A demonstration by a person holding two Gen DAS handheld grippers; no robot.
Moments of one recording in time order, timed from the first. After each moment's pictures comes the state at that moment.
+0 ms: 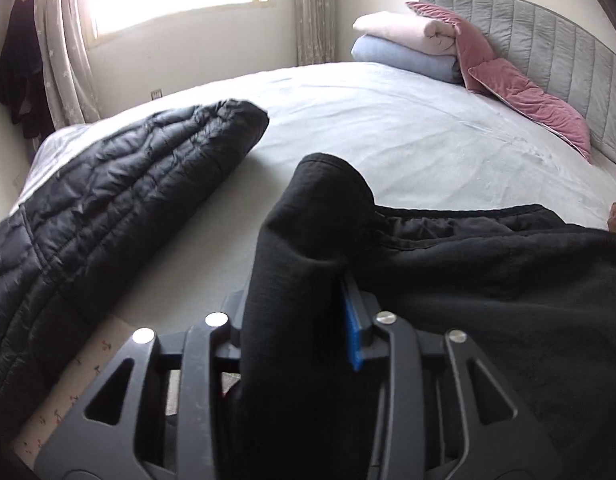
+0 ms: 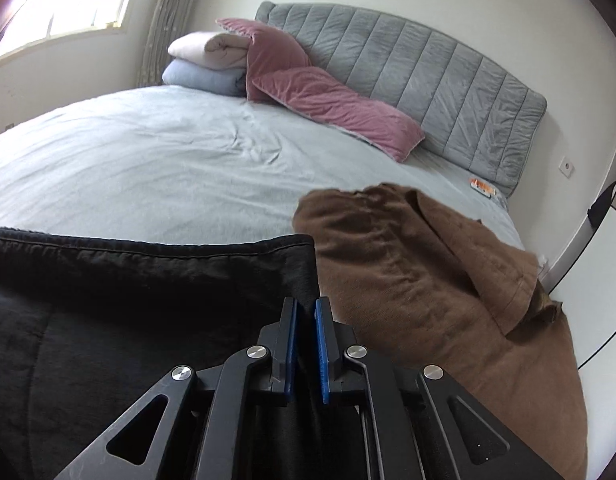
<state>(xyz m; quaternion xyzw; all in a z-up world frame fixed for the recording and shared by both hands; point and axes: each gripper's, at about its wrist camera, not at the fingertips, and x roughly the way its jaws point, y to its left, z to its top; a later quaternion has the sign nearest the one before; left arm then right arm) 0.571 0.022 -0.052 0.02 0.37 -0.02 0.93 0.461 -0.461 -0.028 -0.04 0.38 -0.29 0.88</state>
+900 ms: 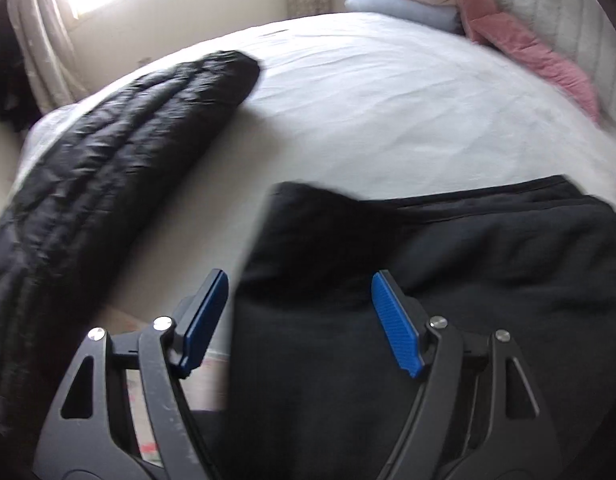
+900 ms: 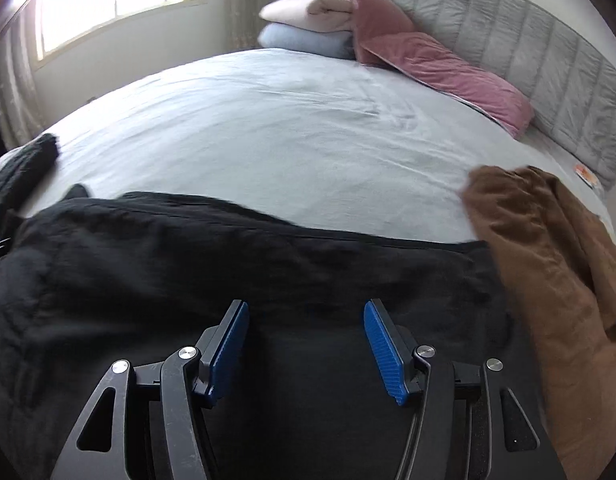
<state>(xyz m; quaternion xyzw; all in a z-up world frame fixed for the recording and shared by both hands) 0.593 0.028 -0.072 0.08 0.45 0.02 0.89 0.480 -0.407 -0.034 0.01 0.45 -0.14 0.88</state>
